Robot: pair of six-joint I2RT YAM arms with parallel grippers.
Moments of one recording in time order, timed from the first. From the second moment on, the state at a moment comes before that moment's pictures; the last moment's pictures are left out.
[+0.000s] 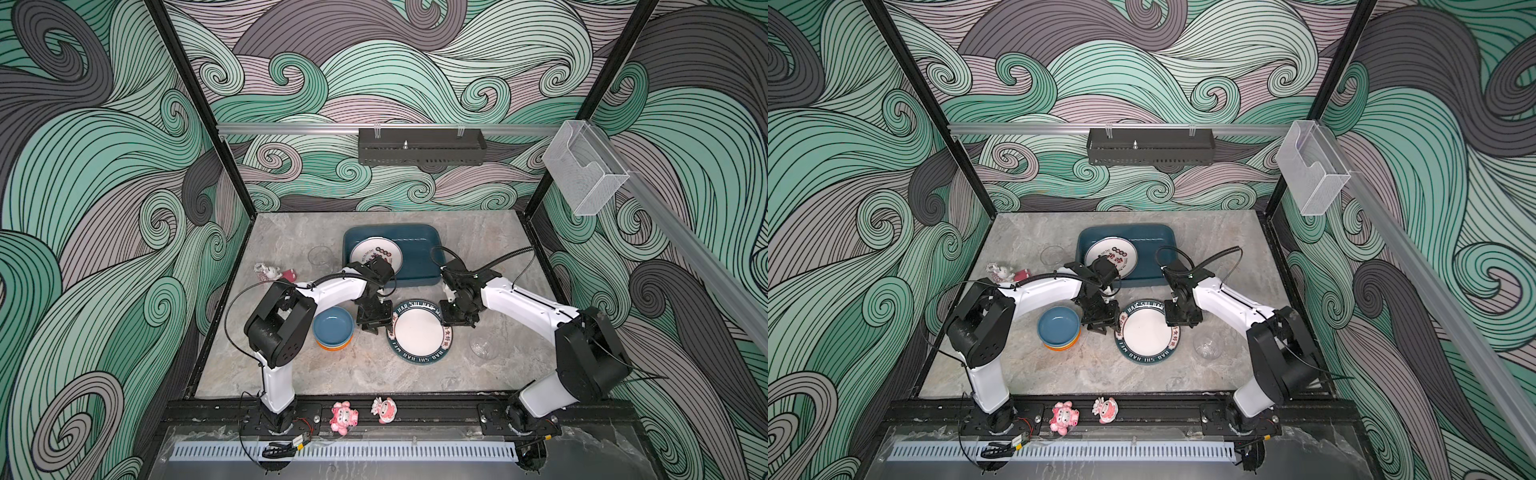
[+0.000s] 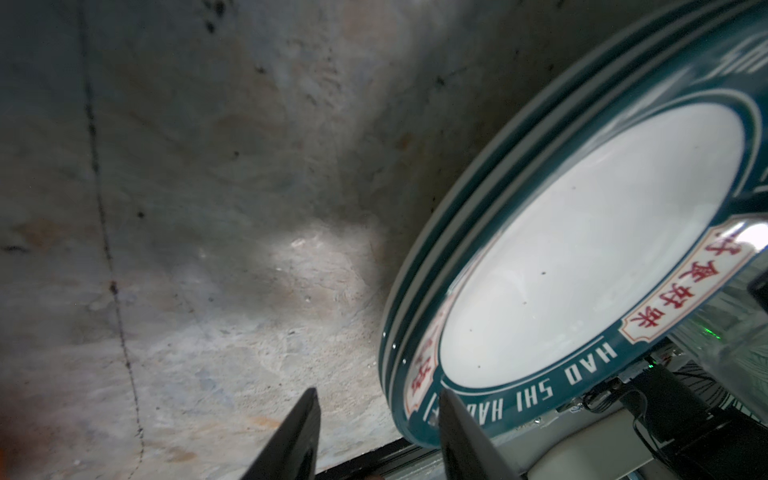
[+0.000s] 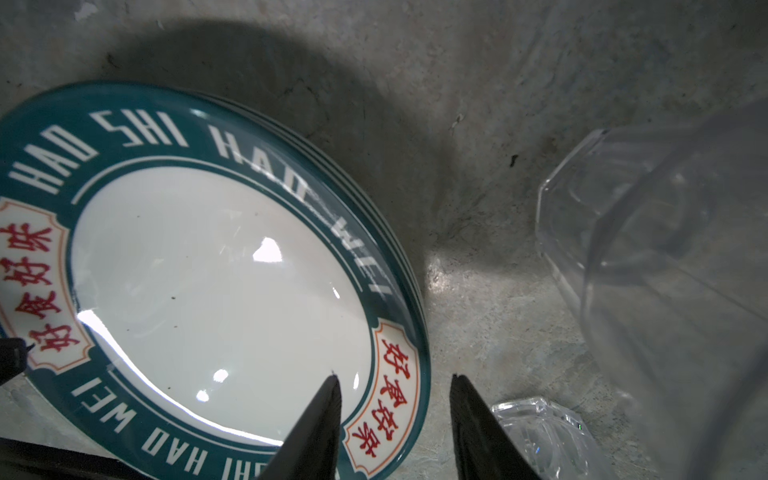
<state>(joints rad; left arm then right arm) -0.68 1.85 1.25 -0.90 0.39 -0.65 0.53 1.56 1.00 -0.88 -0.07 0.40</state>
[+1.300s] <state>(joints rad) -0.68 1.88 1.25 -0.89 0.43 -0.64 0.55 1.61 1.00 -0.86 -0.08 0.40</state>
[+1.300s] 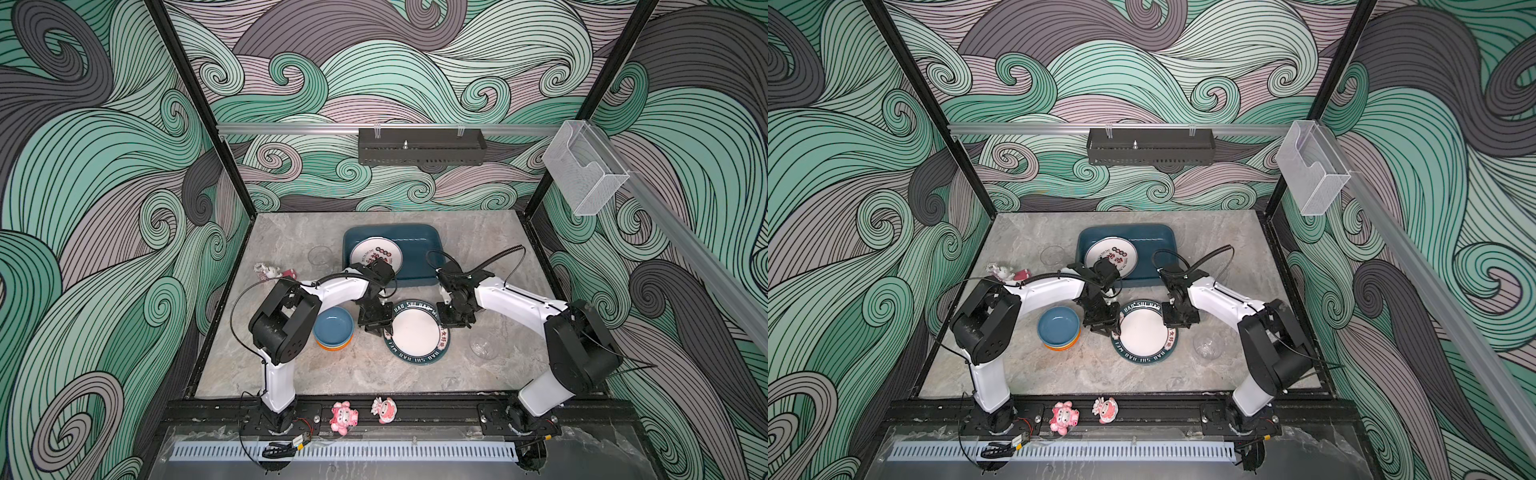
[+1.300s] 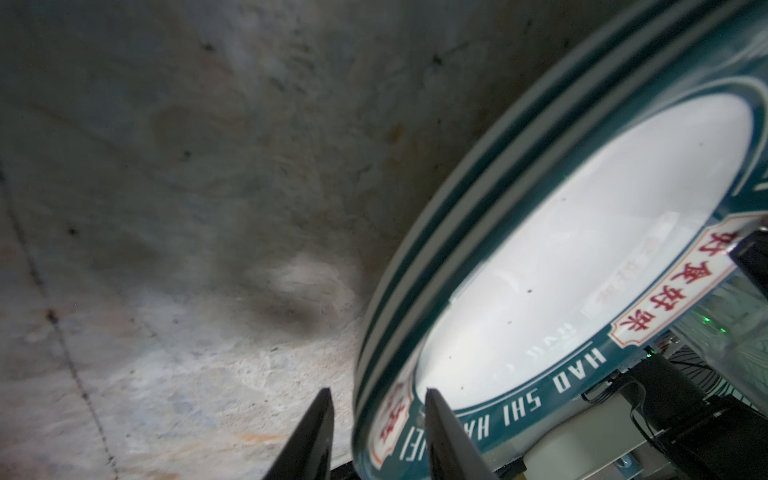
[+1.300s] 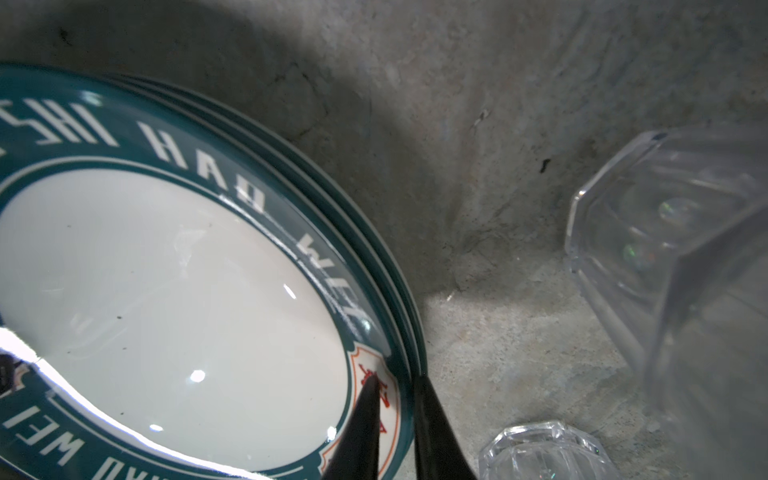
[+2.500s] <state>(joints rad) -0.68 1.88 1.25 -0.89 0.44 -0.64 0.56 1.66 1.03 -0.84 -0.13 0.40</state>
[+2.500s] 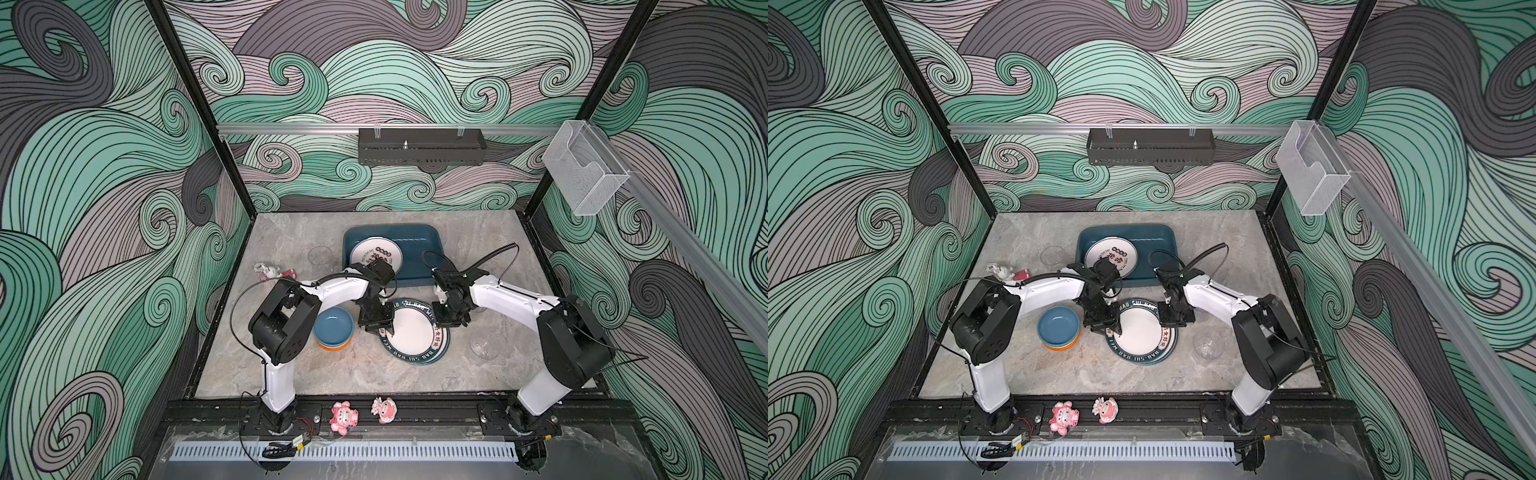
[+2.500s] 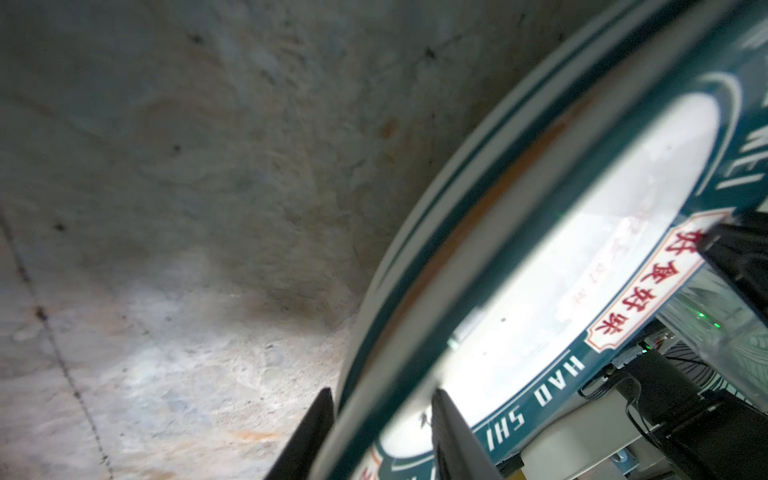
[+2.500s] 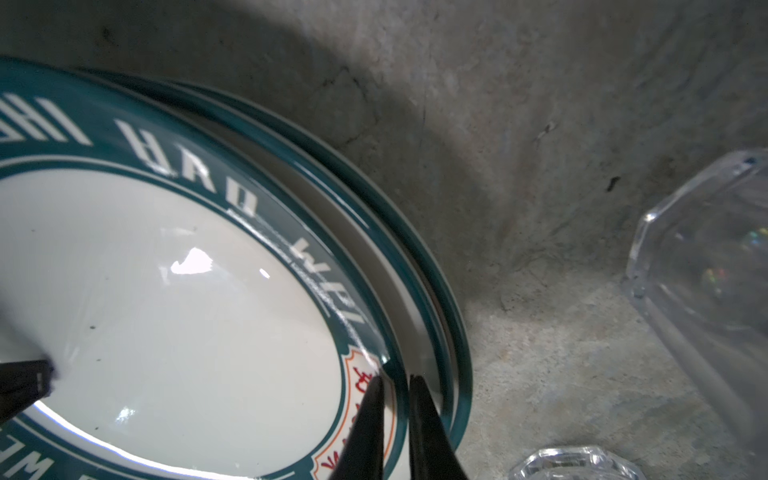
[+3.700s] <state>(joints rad) -0.67 1.77 1.24 -0.89 0.48 -0.63 0.56 1.68 1.01 -0.81 -0.16 0.41</state>
